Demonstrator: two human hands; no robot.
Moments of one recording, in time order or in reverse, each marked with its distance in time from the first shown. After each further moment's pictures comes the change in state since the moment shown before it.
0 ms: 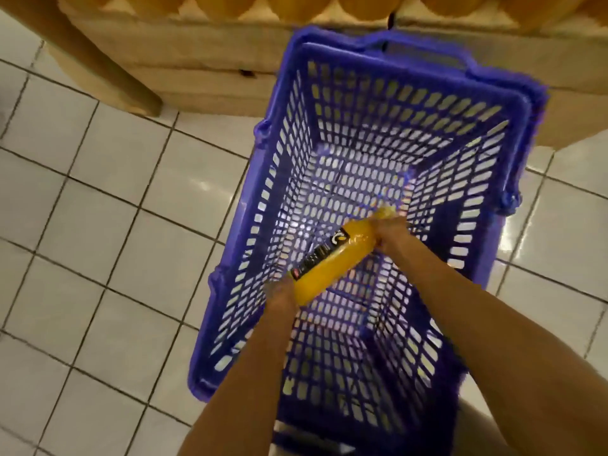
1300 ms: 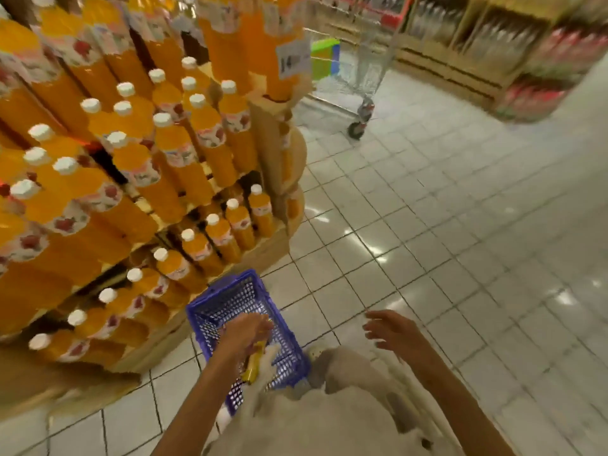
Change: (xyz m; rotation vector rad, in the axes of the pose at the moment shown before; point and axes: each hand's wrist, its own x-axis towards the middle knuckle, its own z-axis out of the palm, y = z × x) left_hand -0.748 0.005 -0.159 0.615 -0.381 0.704; right_hand -0.798 0.088 -0.305 0.442 0.305 -0.461
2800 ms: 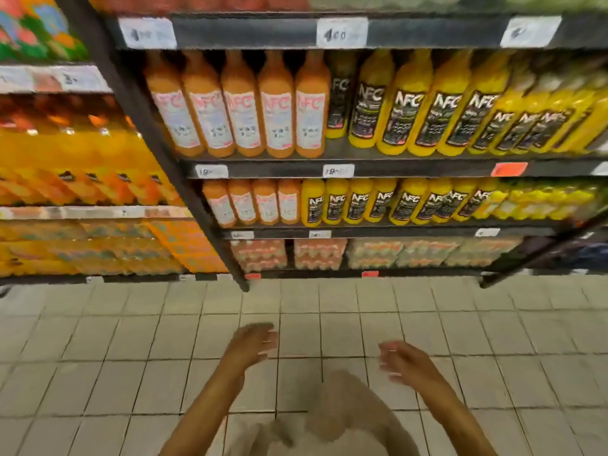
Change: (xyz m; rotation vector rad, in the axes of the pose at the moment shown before) left_hand -0.477 -0.407 0.748 2.063 -1.722 0.497; right_hand -0.523 0.410 -0.157 1.711 2.048 0.620
